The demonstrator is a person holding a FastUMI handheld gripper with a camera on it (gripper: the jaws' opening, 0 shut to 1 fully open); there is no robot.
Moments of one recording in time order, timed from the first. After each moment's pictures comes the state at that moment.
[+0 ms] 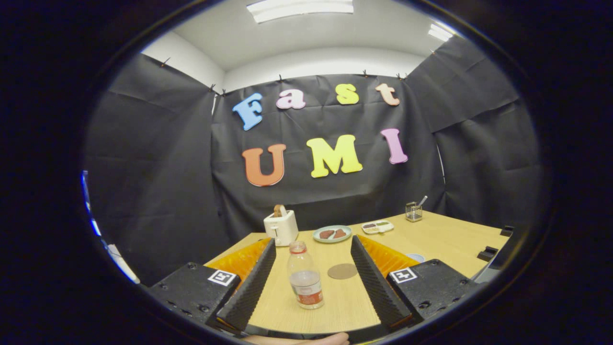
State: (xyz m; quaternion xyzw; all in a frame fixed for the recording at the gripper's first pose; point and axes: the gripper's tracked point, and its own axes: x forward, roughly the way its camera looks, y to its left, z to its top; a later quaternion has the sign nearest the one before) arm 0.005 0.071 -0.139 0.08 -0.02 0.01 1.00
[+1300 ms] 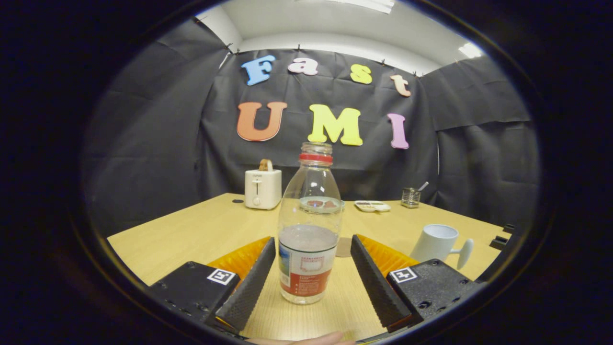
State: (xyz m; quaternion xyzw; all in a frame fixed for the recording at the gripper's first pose) arm 0.112 0.101 -0.278 -0.01 0.03 -0.05 1.00
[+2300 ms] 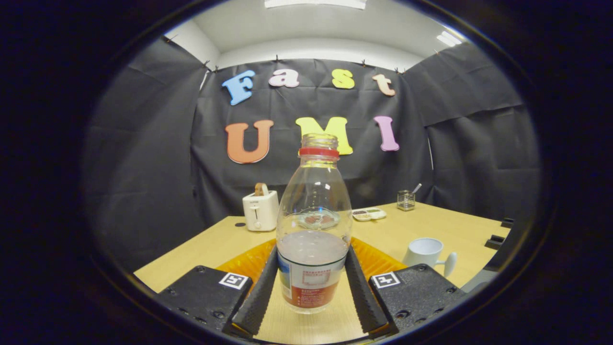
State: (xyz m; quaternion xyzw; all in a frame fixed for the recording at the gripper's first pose) arm 0.075 0.092 -0.197 0.07 0.02 -0.04 1.00
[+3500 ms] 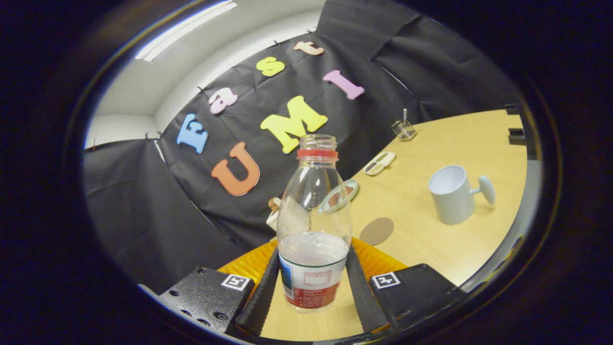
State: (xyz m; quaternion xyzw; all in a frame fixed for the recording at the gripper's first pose) arm 0.093 0.083 -0.194 0.40 0.06 -0.01 0.91
